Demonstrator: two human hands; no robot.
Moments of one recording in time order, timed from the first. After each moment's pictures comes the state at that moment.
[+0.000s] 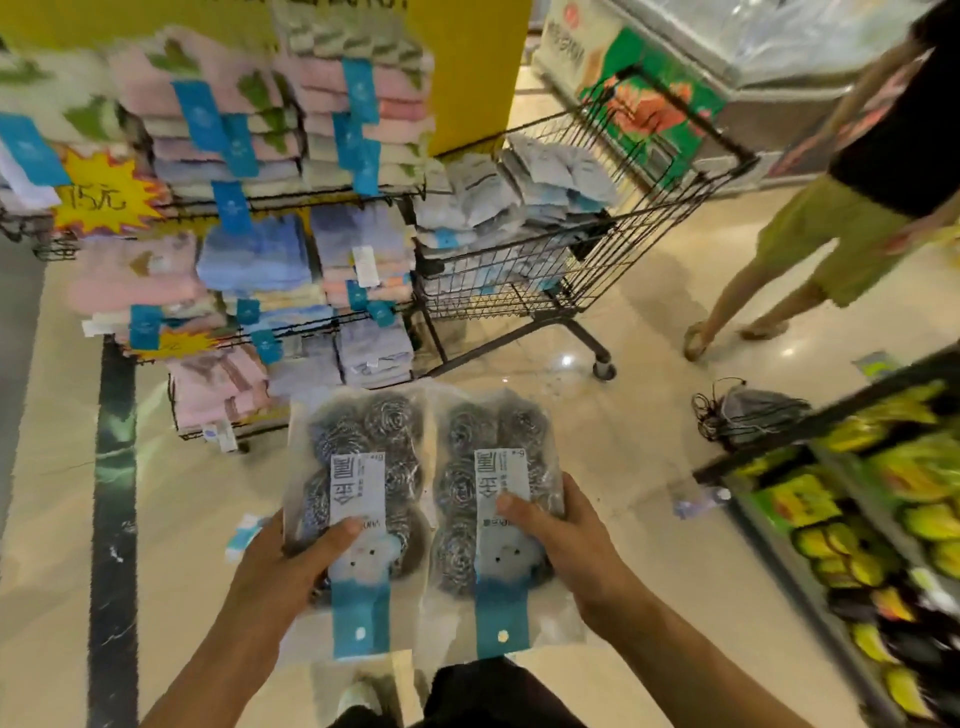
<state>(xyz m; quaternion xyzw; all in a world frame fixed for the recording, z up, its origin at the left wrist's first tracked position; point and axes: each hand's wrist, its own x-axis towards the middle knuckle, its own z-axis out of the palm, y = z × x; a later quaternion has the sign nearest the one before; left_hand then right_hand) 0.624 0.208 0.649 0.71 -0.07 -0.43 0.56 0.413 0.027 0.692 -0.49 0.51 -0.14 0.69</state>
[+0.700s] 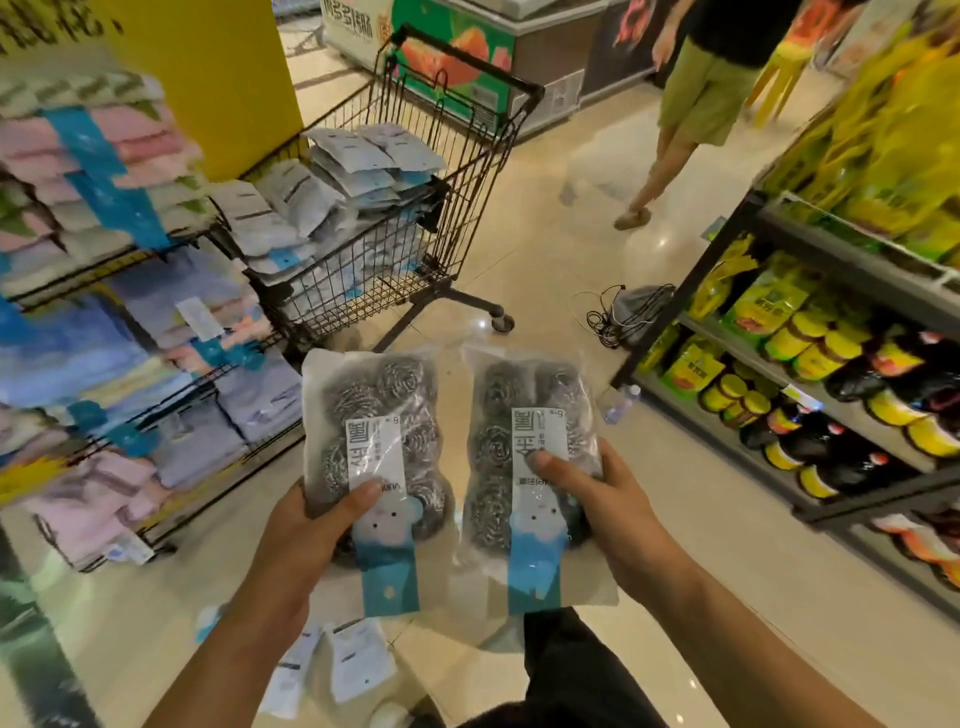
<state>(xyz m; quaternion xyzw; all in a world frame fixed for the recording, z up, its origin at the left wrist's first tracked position) 0.576 0.104 0.685 0.65 -0.19 -0.53 0.51 0.298 0.024 0.724 -0.39 0.57 -0.32 0.65</state>
